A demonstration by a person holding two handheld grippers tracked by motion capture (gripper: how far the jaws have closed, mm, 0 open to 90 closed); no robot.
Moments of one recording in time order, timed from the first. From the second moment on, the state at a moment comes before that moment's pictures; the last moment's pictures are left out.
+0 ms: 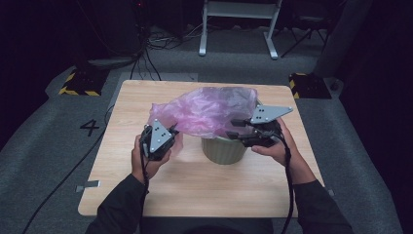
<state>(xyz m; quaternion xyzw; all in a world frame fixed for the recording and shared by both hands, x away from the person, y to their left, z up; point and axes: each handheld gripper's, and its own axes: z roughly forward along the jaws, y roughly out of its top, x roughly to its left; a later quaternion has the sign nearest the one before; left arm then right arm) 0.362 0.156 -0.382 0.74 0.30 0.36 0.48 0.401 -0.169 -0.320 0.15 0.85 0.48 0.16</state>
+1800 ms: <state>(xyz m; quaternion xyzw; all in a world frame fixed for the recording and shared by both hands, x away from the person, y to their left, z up) 0.380 0.110 -0.344 0.76 0.22 0.34 0.51 0.414 -0.195 -0.284 0.16 0.83 0.50 0.18</state>
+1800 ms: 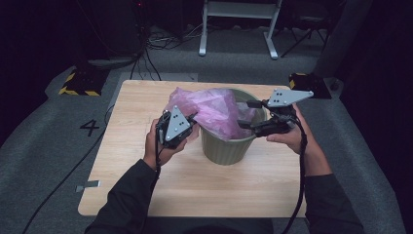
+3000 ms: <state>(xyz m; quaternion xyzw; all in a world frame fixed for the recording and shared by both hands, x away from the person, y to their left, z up) 0.332 0.150 -0.349 0.75 0.21 0.27 0.57 0.411 -0.212 -0.317 0.20 0.84 0.47 0.19</state>
